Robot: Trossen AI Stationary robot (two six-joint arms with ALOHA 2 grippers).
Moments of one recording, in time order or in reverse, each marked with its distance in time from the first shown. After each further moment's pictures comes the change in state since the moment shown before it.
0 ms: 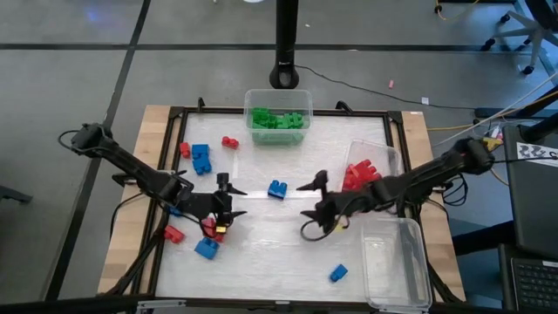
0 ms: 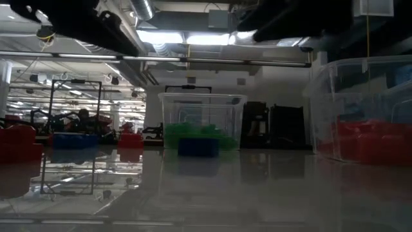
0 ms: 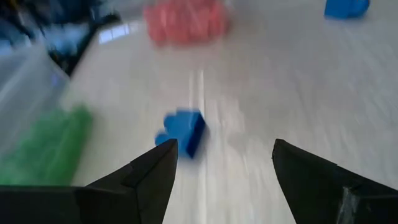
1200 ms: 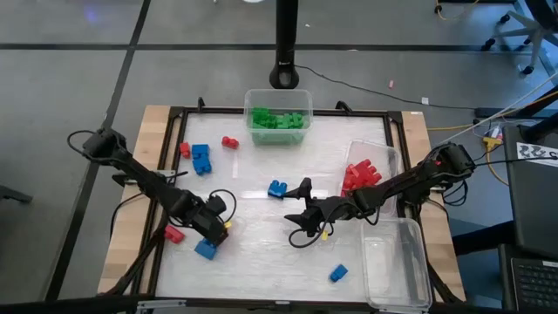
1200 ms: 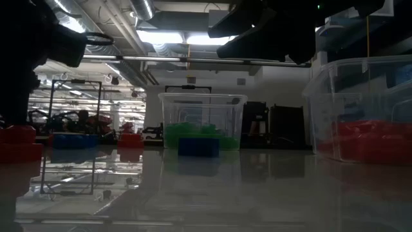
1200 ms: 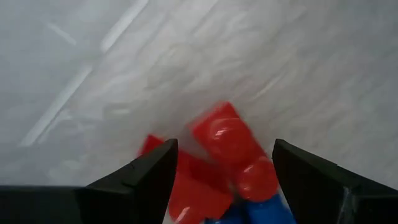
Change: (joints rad) left arm -0.092 0.228 0.111 -0.528 0.418 -1.244; right arm -0.002 0.209 0.000 0.332 0.009 -0.183
